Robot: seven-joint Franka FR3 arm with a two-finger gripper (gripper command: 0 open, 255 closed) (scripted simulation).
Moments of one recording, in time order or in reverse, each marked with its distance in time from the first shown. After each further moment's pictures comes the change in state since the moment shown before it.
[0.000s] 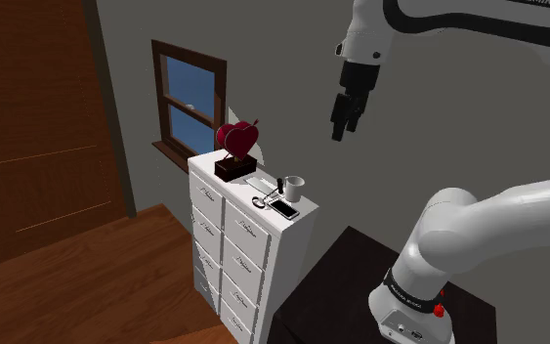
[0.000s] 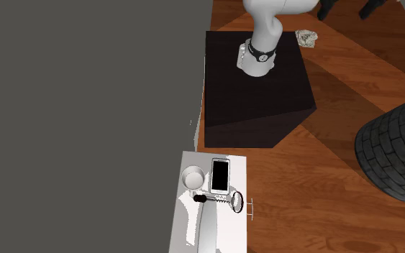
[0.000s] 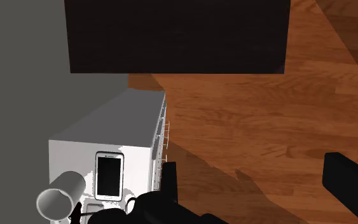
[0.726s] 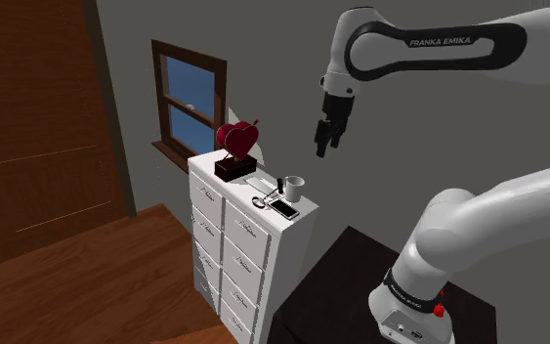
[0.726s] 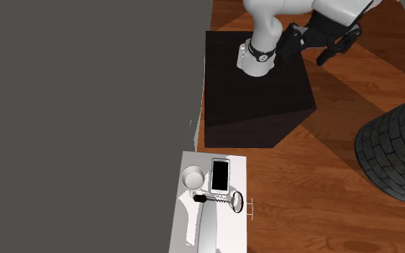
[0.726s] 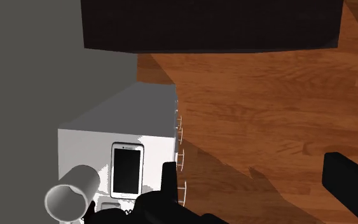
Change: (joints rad) arm -0.046 0.129 -0.089 -0.140 -0.078 0.270 -0.102
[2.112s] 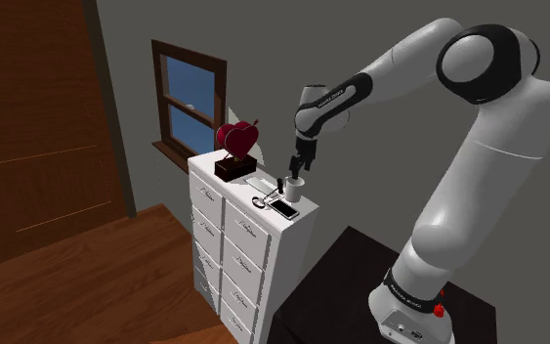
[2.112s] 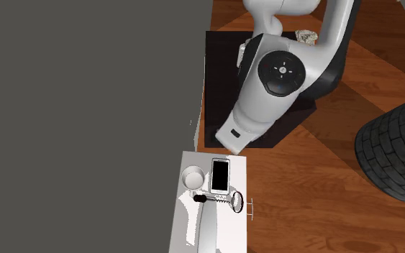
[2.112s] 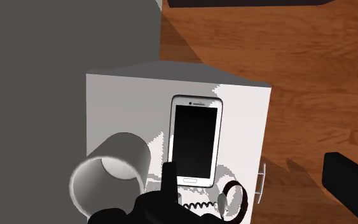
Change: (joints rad) arm -0.088 0.693 -0.177 0.109 -0.036 0.605 -0.216
